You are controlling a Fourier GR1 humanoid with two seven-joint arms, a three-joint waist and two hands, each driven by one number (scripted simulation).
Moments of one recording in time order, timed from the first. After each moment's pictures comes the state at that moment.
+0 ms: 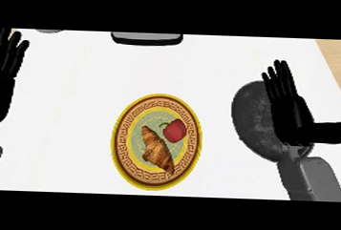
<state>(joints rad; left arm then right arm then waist) -0.26 0.57 -0.02 -1.63 0.39 0.20 -0.04 -0.25 -0.19 0.05 -1.45 -0.35 -0.09 -0.15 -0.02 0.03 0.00</state>
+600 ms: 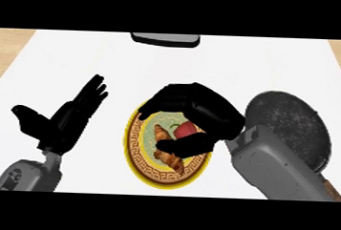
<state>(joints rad) -0.18 0.40 -0.28 -1.54 0.46 0.11 0.10 -0.66 -0.27 0.58 -1.51 0.21 0.08 -0.20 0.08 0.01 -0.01</state>
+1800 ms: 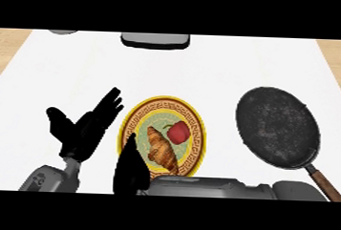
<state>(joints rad) -0.15 0.30 -0.33 -1.49 0.45 0.13 0.15 -1.01 -0.01 1.31 -1.29 0.81 0.78 0.48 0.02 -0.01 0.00</state>
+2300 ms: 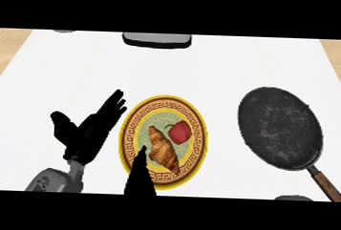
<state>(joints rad) -0.14 0.27 -0.33 -1.50 0.42 0.12 0.14 -0.88 -0.01 1.39 -1.37 0.77 0.86 0.75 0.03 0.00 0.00</state>
